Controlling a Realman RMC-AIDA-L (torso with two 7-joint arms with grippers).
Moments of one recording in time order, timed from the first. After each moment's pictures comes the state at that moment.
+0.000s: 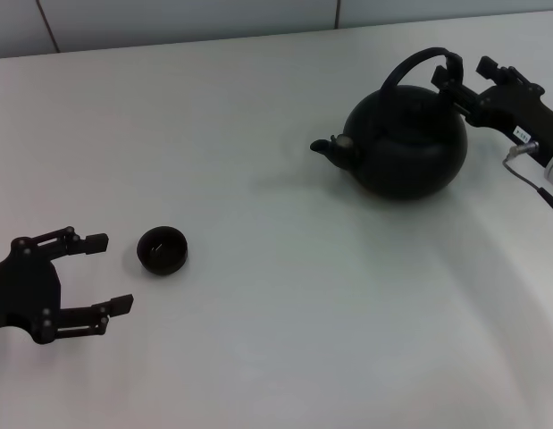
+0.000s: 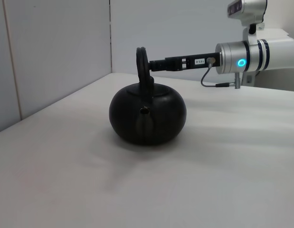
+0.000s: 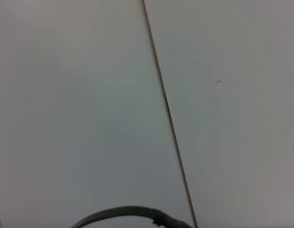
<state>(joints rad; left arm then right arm) -0.32 -1.99 0.92 0.73 1.86 1.61 -1.11 0.46 2.08 -0.66 -0.25 -1.18 -1.08 0.82</state>
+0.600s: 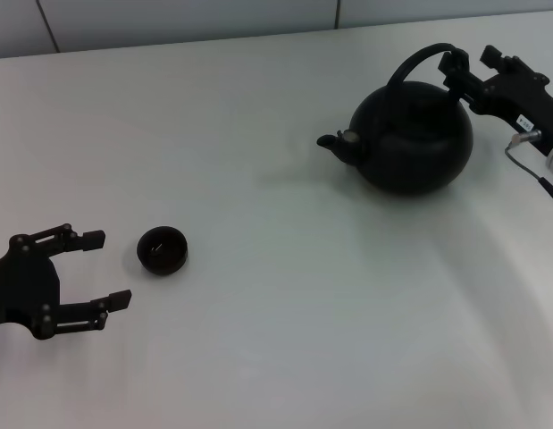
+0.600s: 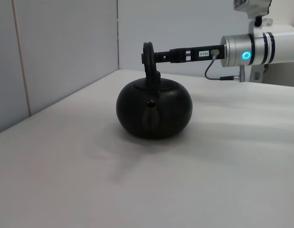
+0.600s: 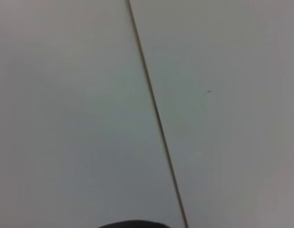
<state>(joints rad) -0.32 -1.99 0.92 0.73 1.86 1.58 -1.11 0.47 2.08 -0.63 -0.25 -1.19 -1.07 0.82</state>
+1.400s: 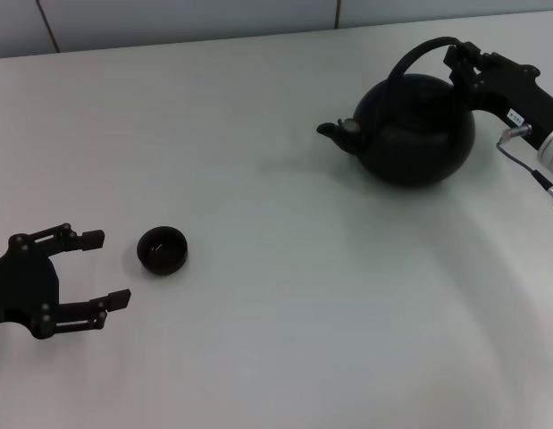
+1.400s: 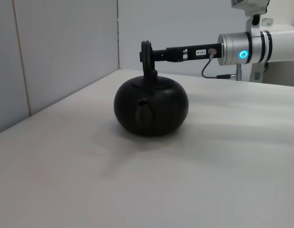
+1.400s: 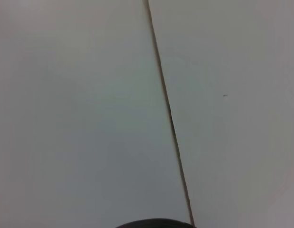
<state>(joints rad) -0.32 -1.99 0.92 0.73 1.86 1.58 -1.11 0.50 2.08 -0.64 -0.24 -1.19 -1.07 0.78</state>
